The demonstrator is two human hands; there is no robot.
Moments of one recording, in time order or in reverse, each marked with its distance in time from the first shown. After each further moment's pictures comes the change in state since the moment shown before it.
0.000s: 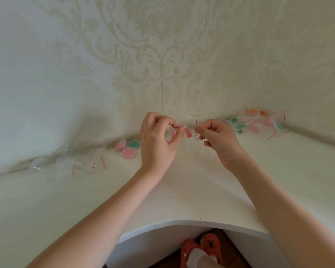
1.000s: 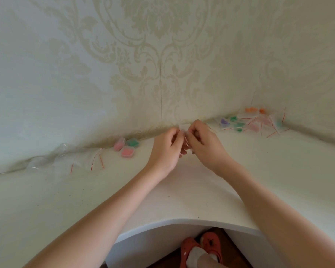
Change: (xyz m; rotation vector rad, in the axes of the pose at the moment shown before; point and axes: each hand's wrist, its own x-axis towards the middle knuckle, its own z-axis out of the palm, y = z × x) left_hand -0.009 0.010 0.006 -0.373 -0.516 -0.614; right_hand -0.014 0.011 0.017 -0.400 -0.121 -0.263
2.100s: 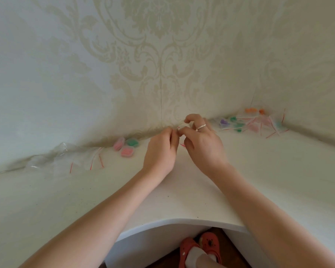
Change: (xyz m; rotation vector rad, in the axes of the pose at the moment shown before) left_hand 0.002 -0.008 -0.006 0.409 0.137 0.169; right_hand 0.001 0.001 0.010 -0.647 0.173 -0.386
